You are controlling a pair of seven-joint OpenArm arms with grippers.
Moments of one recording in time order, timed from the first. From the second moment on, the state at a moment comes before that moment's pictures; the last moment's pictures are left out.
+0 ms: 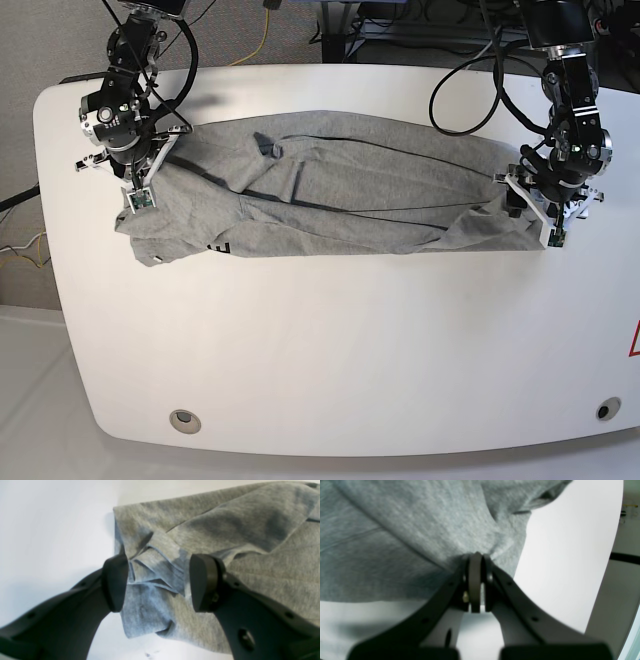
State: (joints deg) left arm 5.3 -16.7 -16.5 95.2 -10.4 -19.1 50.1; right arm -11.3 4.7 22.8 106.3 -5.8 33.0 -59.8
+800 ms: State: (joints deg) left arm 5.3 -16.7 -16.5 95.1 -10.4 -19.1 49.9; right arm -13.1 5.0 22.9 104.3 -11.5 33.1 -59.8
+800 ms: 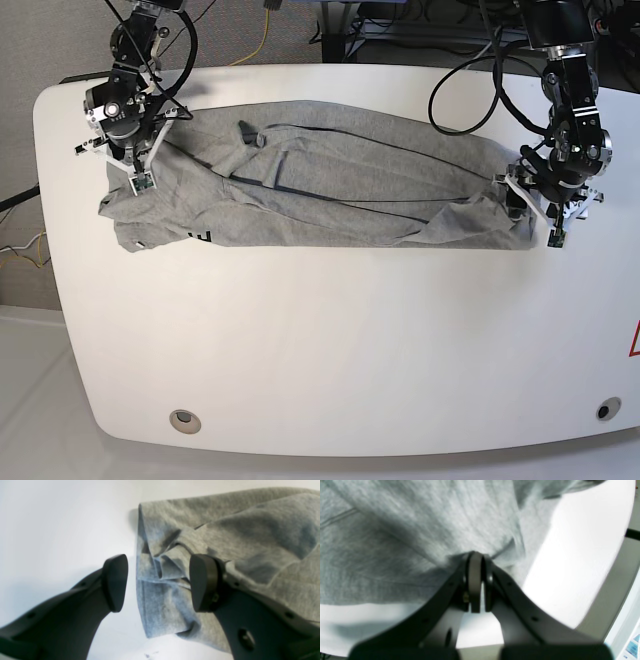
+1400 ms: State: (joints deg) left arm 5.3 -16.8 -16.6 95.2 -10.4 -19.1 49.9; right arm -11.6 3.9 22.7 110.4 -10.7 33.2 -60.2
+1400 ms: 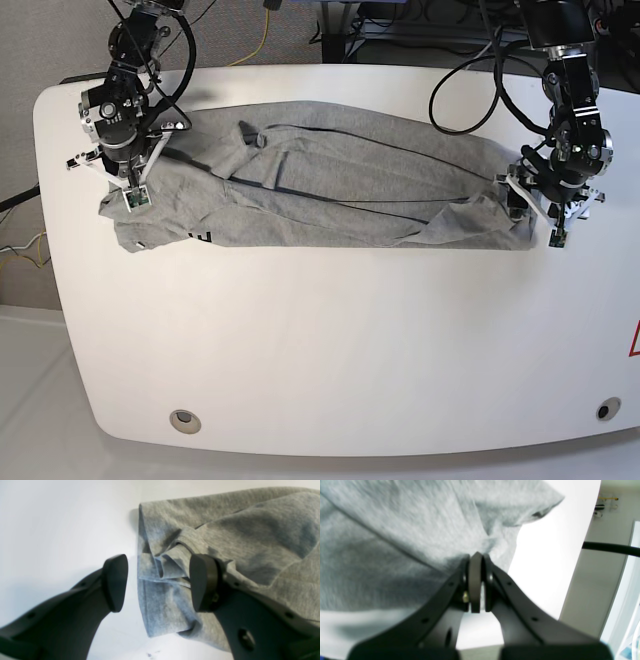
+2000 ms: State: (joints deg) left arm 4.3 -17.9 -16.6 99.2 -8.0 -19.1 50.0; right arm -10.5 3.0 22.5 110.6 -8.9 37.6 -59.9
